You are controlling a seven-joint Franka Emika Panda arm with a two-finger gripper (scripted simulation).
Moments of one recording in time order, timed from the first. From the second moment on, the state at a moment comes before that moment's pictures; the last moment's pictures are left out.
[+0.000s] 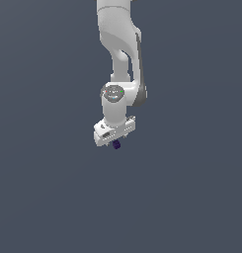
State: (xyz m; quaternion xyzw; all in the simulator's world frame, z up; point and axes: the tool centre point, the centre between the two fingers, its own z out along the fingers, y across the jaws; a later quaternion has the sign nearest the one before) arm -0.041 -0.022 0.065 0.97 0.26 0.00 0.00
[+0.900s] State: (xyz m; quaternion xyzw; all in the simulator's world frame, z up) arm -0.042 -0.022 0.022 0.97 0.26 0.00 0.00
